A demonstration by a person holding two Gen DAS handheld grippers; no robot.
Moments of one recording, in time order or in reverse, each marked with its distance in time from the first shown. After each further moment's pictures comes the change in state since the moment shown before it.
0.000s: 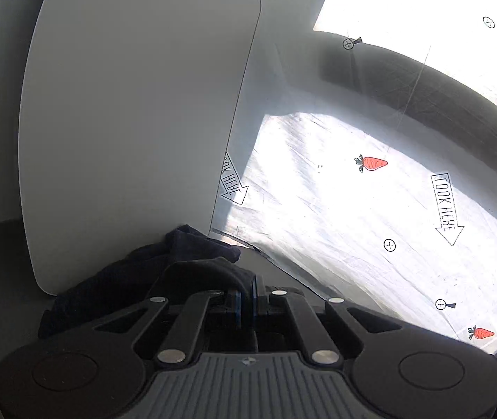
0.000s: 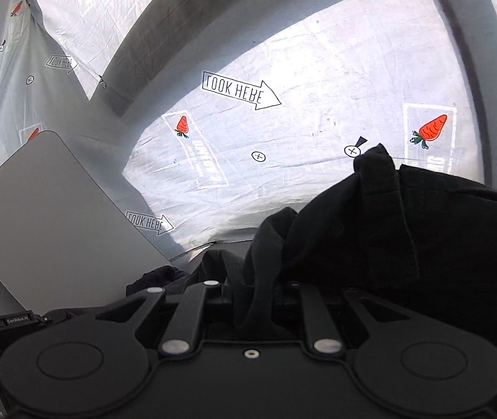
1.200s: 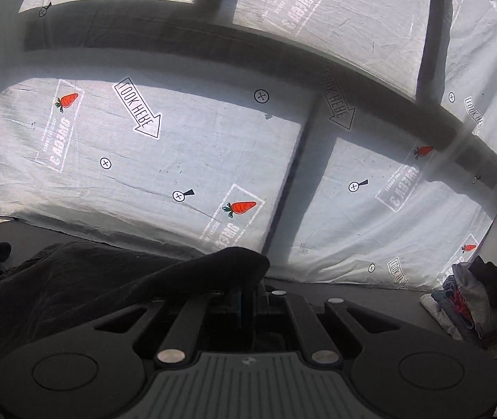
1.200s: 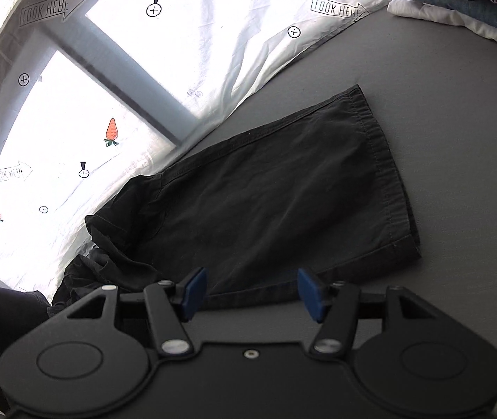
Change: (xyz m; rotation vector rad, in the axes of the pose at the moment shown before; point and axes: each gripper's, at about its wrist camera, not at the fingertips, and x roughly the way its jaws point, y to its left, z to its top) left arm -0.120 -0.209 -0.159 0.381 0.180 -0.693; right arm -0.248 -0.171 -0.169 0.581 -0.090 -0.528
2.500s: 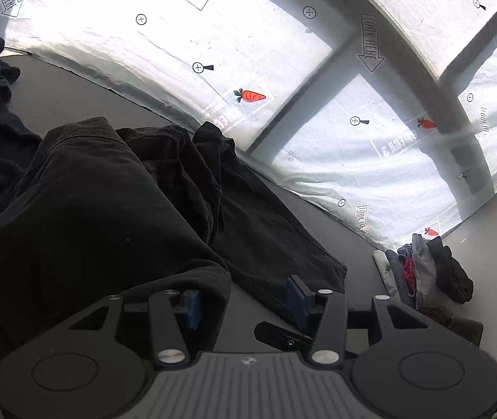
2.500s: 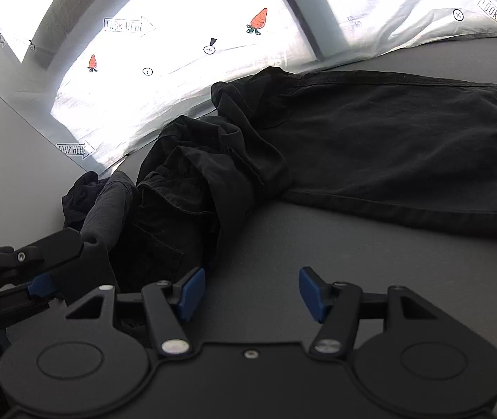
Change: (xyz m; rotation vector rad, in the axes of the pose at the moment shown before) left arm -0.036 0.033 -0.090 -0.366 0.274 -0.113; right arm 0.001 0.078 -0.077 -0.433 0.229 0.229
